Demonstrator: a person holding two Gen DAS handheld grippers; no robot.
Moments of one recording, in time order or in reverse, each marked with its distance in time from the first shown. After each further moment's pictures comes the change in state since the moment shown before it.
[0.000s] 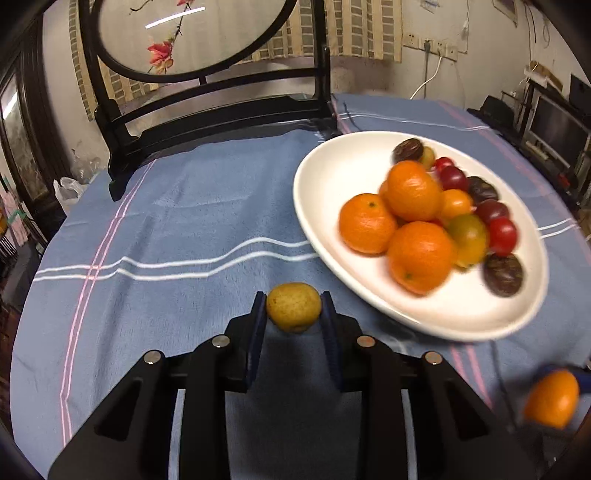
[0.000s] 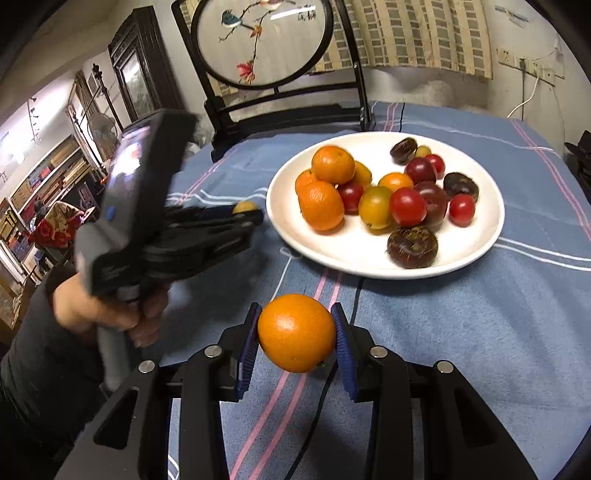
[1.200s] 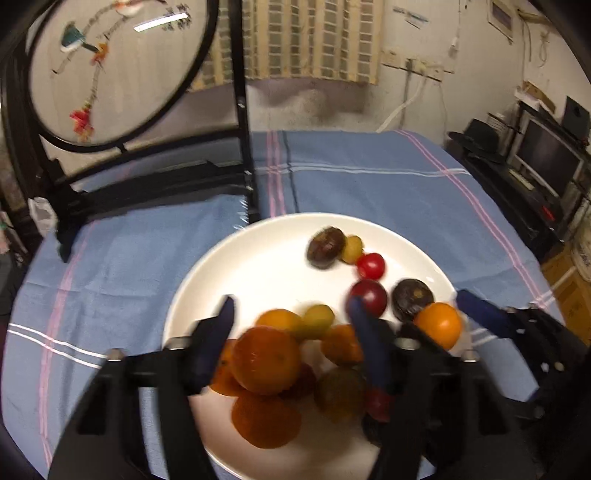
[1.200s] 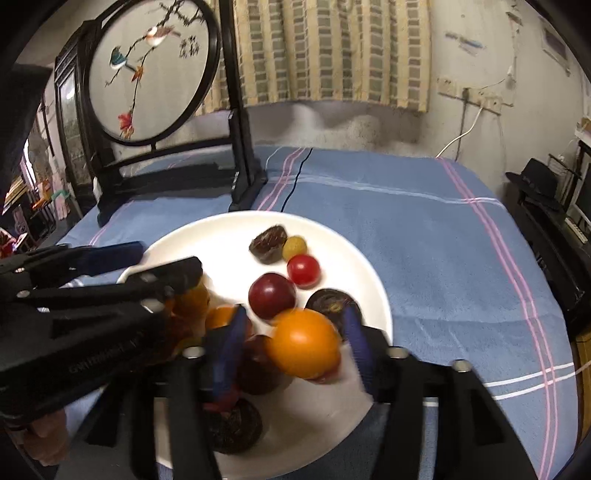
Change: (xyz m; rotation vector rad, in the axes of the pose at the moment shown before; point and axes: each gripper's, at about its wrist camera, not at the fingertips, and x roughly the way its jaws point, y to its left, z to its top) left arm 0.015 -0.088 0.104 -0.024 -0.051 -0.046; right arm 0.039 -0.100 0.098 0.018 -0.132 -0.312
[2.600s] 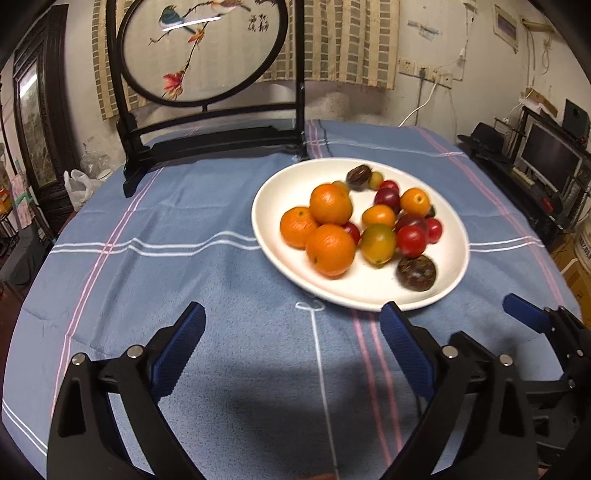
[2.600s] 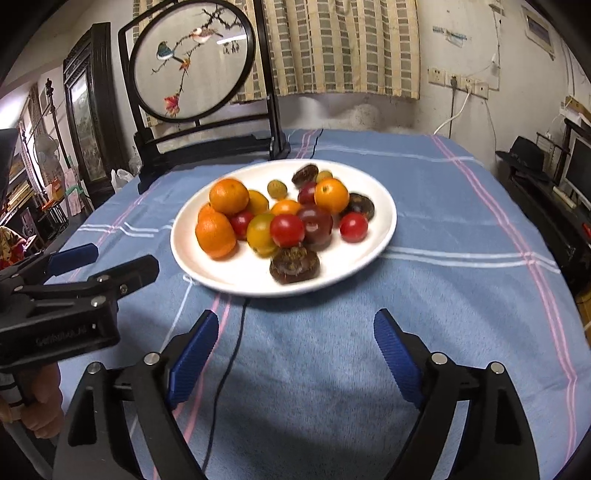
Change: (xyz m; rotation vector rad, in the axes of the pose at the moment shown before) left arm -0.089 0.045 -0.120 -0.052 -0.014 0.049; right arm -0.086 0.032 -0.099 0.036 0.037 0.037
